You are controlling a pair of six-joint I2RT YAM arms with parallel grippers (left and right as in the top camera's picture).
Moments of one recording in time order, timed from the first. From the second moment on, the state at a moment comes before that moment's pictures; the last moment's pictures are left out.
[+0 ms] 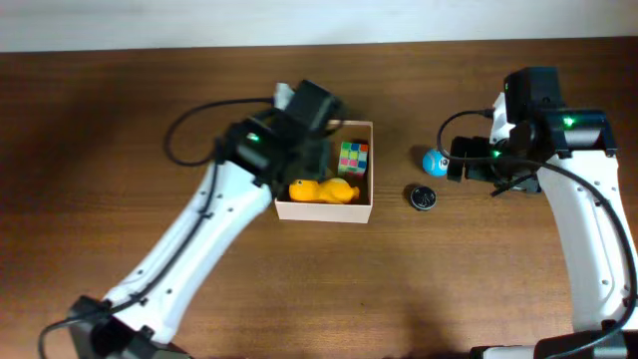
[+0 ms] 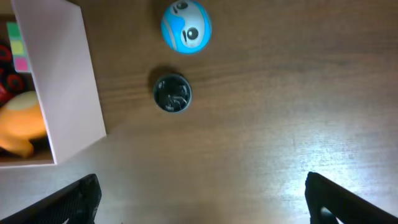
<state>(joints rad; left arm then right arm) -0.58 1.68 1.69 -1.14 -0.32 -0.40 -0.01 1.55 1.54 -1.30 -0.05 0.19</state>
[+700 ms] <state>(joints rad) 0.20 1.48 1.69 -1.35 -0.18 -0.25 -0.01 1.93 1.54 -0.98 -0.05 0.19</state>
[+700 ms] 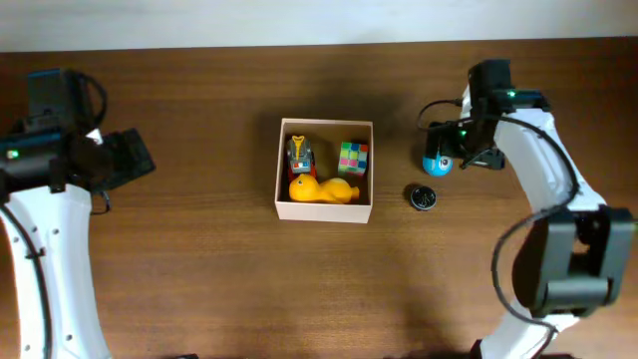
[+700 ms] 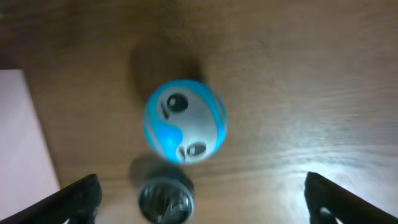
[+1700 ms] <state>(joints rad) 0.22 1.48 1.69 -1.35 -0.16 -0.25 0.09 2.06 1.54 -0.89 -0.05 0.23</state>
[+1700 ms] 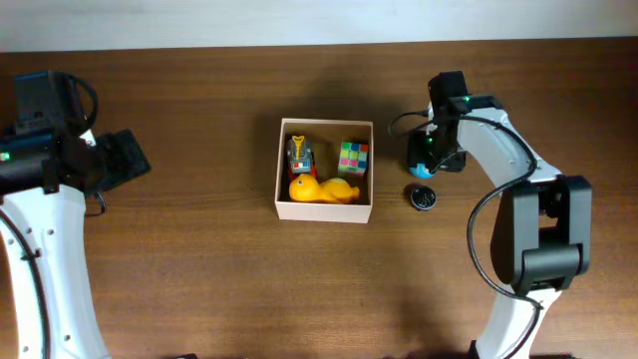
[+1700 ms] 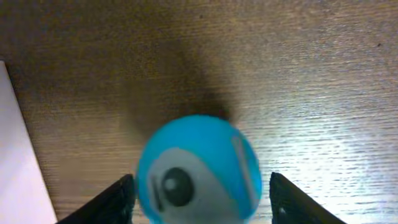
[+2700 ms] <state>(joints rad) 0.22 1.48 1.69 -1.35 -0.16 -0.25 0.43 1.81 1.74 -0.93 -0.07 0.28</state>
